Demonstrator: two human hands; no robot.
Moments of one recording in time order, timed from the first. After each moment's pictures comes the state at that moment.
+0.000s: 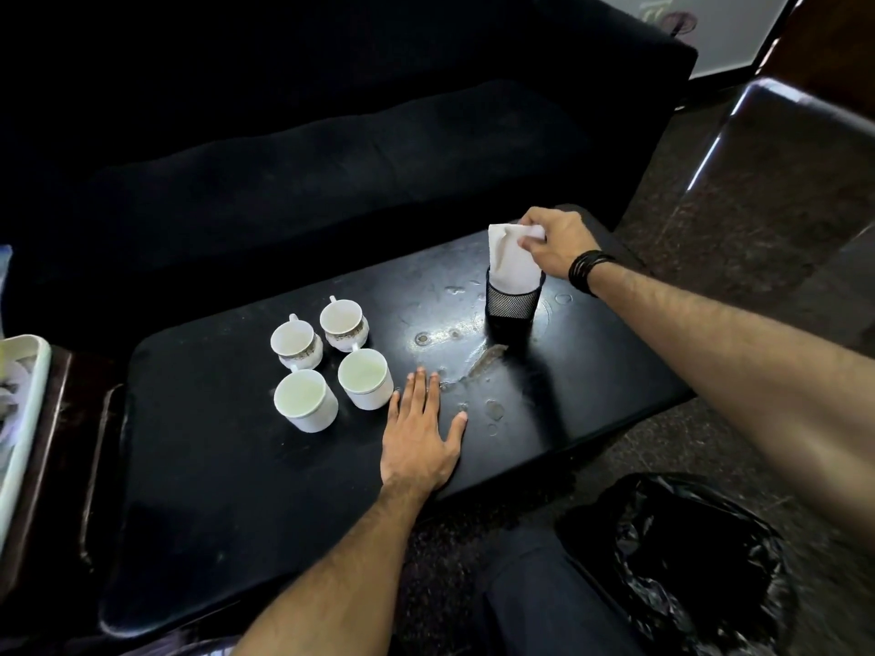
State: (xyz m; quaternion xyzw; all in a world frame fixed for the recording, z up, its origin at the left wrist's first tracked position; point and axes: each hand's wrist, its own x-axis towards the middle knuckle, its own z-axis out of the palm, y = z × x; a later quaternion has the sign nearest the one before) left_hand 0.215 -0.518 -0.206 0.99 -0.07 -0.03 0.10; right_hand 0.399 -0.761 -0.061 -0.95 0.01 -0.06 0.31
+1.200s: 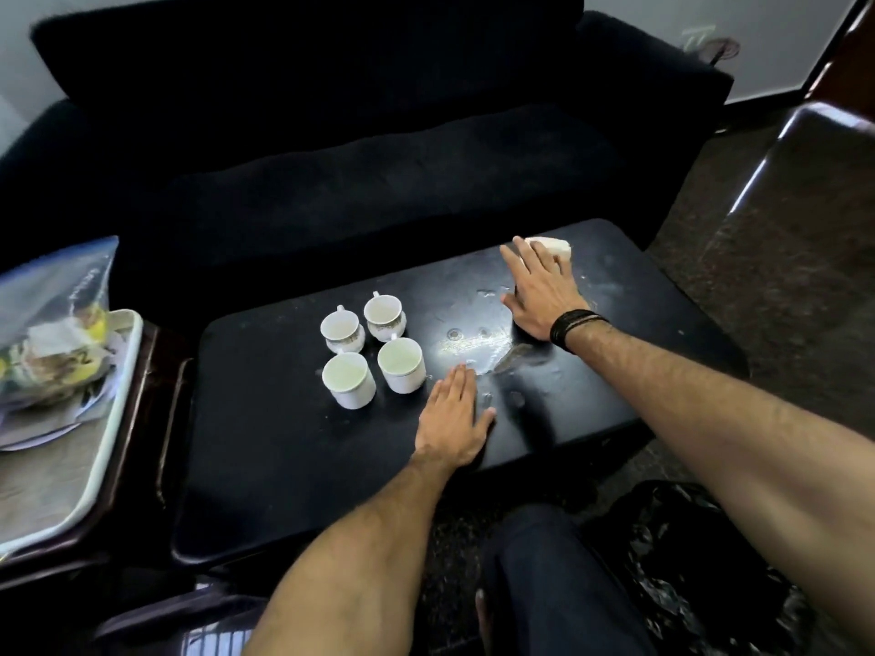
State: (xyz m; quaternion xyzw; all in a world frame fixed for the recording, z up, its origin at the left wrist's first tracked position) left_hand 0.207 -0.524 -0.176 0.99 -0.12 -0.07 0.09; right_hand 0.332 -0.700 -0.073 -0.99 -0.13 -0.06 0.03
